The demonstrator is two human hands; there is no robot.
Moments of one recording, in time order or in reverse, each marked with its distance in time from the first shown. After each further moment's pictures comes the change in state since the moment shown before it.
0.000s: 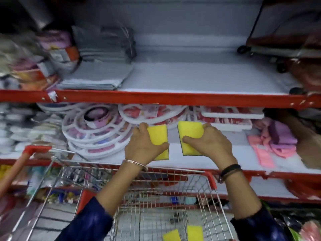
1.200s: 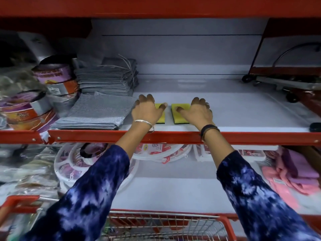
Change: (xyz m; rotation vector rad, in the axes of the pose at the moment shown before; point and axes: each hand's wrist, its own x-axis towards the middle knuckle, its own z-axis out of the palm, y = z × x) left_hand 0.218 0.052 -0.072 0.103 0.352 0.150; right_hand 0.189 -0.120 -0.033 -0.003 0.283 -0.130
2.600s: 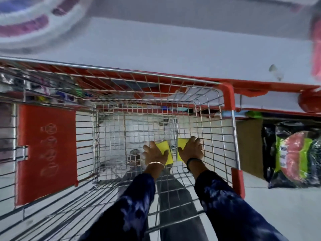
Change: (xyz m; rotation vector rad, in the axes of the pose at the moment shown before) left_hand -0.506 -0.105 0.337 0.021 -1.055 -0.766; right_hand -0.369 0.330 0.314 -0.349 -0.866 0.579
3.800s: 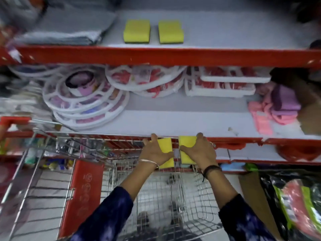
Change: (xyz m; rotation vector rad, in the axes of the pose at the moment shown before) left_hand -0.157 0.088 -0.244 -0.011 0.233 0.472; right_hand -0.152 -0.043 -0.234 0.338 0.392 -0.359
